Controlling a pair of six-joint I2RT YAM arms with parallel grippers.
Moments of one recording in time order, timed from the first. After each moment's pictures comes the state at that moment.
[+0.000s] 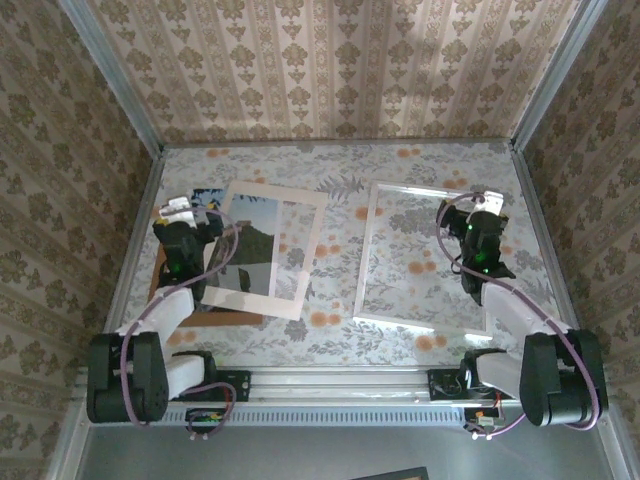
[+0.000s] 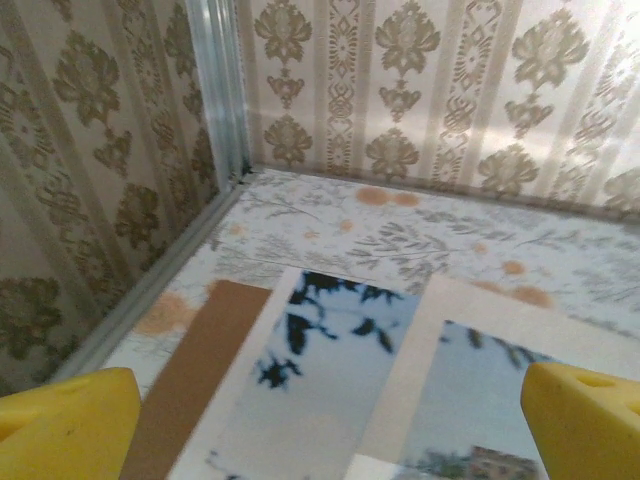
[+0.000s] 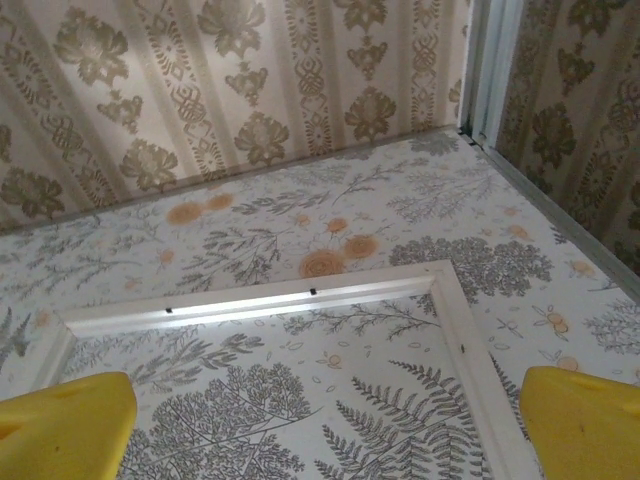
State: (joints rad) left arm -0.05 1.15 0.44 0.50 -0.21 -0.12; right arm 0.03 1.15 0.51 0.32 0.30 0.22
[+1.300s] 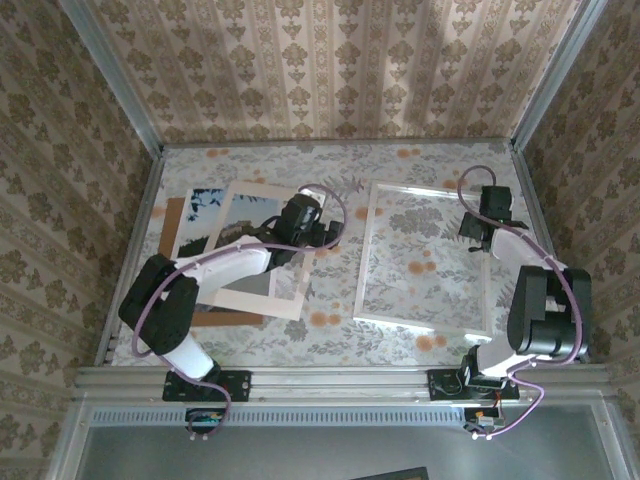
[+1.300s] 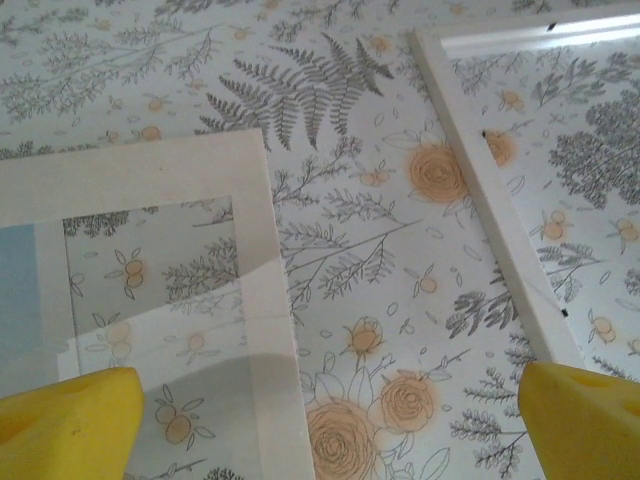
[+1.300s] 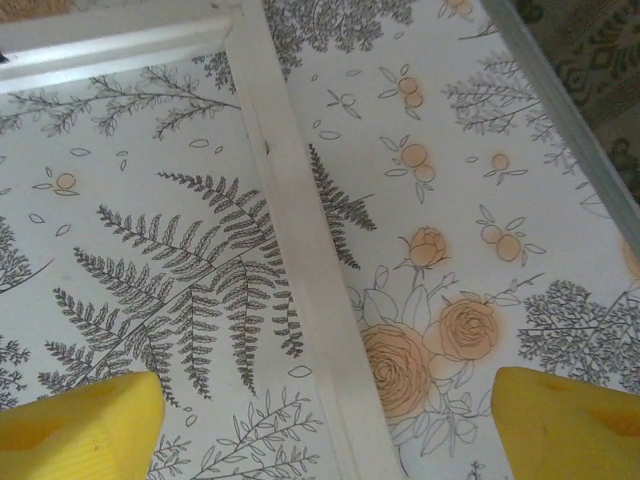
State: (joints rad) left arm -0.76 1.61 1.01 -0.09 -0.21 -0.25; right arm -0.16 1.53 0.89 -0.31 0.30 0.19
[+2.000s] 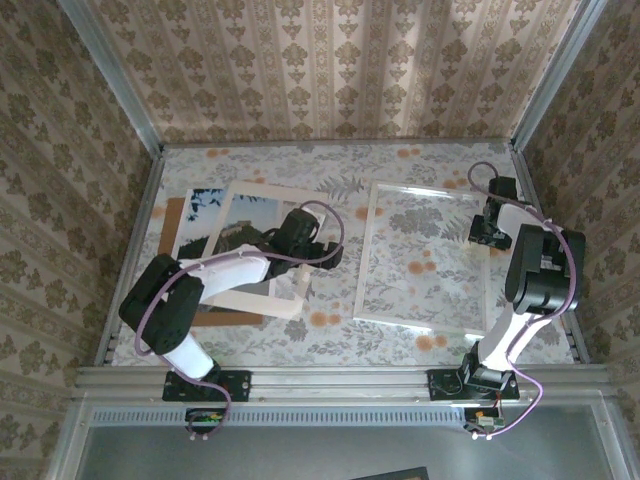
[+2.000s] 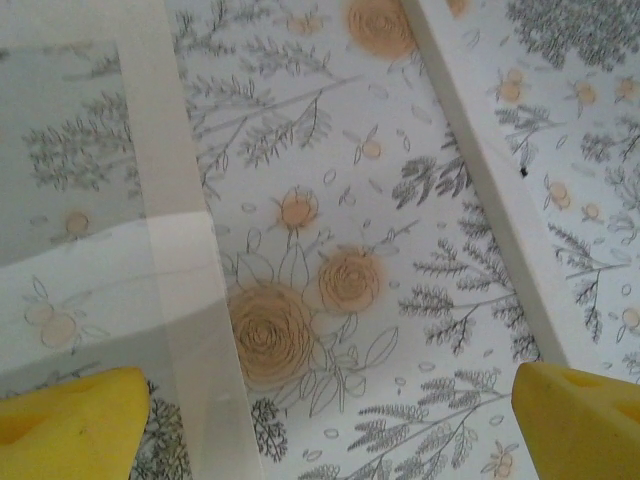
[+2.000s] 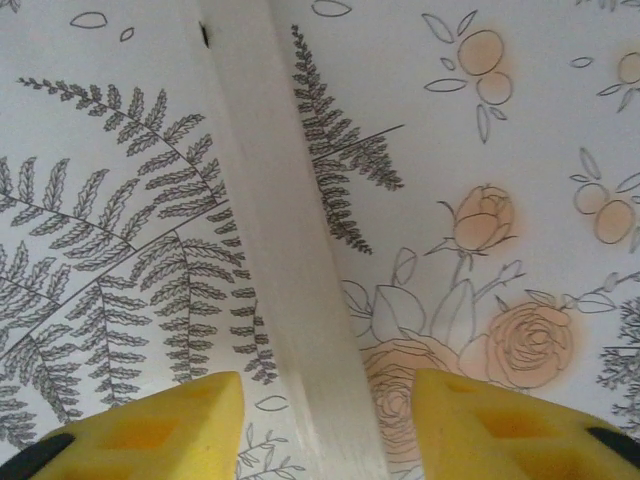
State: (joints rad) left arm -0.76 1.61 0.90 -0.08 -0.02 -0.30; right arm -0.26 1.80 1.11 -0.54 0.15 0.15
